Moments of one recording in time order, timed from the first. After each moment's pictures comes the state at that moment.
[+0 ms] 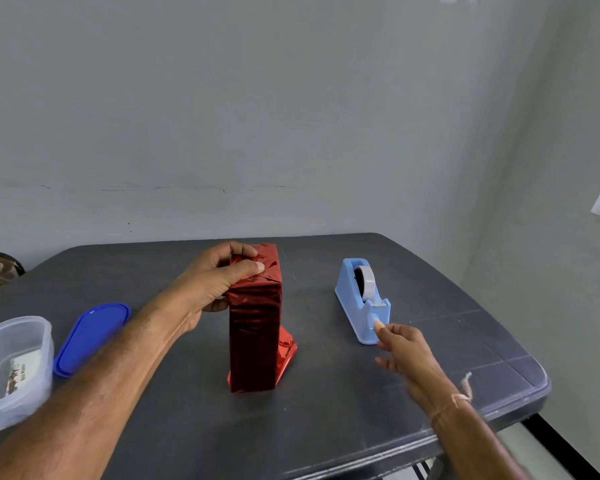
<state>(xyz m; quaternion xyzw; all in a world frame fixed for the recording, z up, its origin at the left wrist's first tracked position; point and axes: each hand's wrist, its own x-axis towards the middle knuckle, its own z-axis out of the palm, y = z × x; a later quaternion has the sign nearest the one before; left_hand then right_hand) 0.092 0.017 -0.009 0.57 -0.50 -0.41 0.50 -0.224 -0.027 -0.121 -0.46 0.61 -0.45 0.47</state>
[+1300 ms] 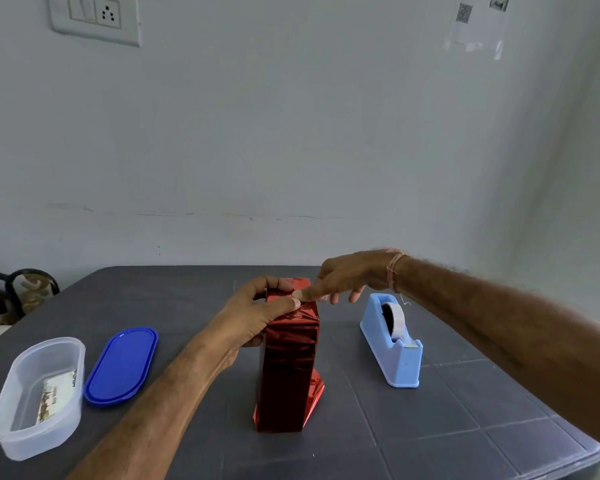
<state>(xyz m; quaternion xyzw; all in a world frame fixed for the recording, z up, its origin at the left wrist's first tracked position) 0.095 0.020 -0.009 0.55 -0.51 -0.42 0.51 -0.078 -0.095 0.066 -0.84 0.47 0.08 0.24</state>
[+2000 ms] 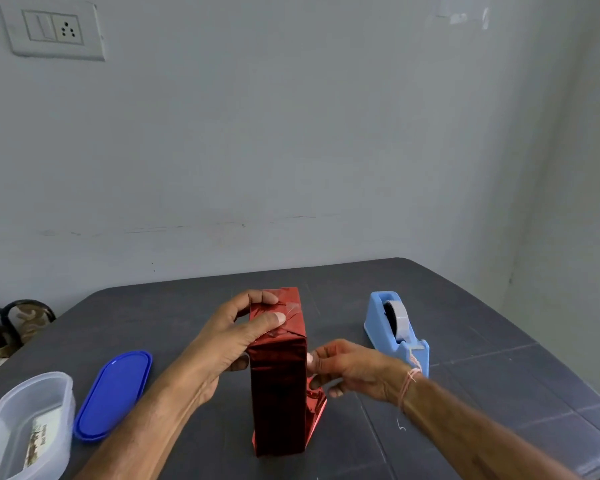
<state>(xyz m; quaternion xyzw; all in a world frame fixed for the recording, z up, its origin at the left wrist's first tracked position) 0.096 0.017 -0.015 0.56 -0.50 -0.41 0.51 -0.118 -0.088 -0.093 -0.65 0.38 -0.15 0.64</state>
